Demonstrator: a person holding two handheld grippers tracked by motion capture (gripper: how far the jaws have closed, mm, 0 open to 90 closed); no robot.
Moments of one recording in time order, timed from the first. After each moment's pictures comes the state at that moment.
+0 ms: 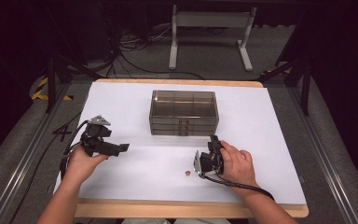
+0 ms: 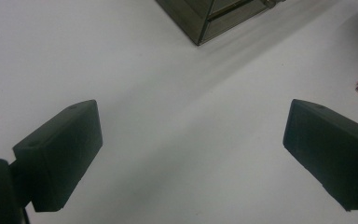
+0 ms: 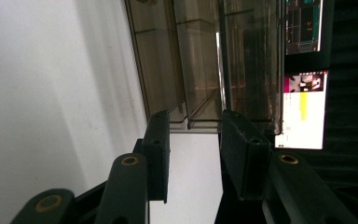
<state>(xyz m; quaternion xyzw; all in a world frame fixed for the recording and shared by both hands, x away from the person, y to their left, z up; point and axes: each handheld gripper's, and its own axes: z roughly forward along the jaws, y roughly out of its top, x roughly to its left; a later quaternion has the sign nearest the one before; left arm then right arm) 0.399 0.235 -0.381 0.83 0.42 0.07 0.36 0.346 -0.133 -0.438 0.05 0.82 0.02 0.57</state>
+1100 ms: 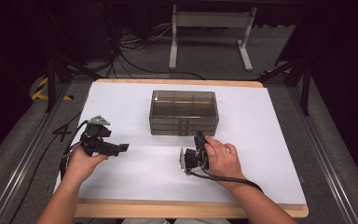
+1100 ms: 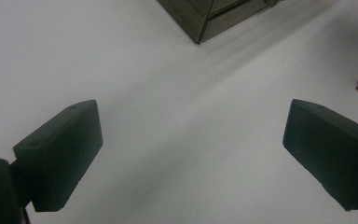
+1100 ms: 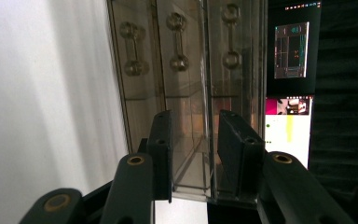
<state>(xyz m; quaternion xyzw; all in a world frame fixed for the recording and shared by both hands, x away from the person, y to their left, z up) 0.400 0.235 -0.382 0.83 0.42 0.07 0.36 0.359 -0.093 -0.436 0.02 0.81 0.03 0.59</state>
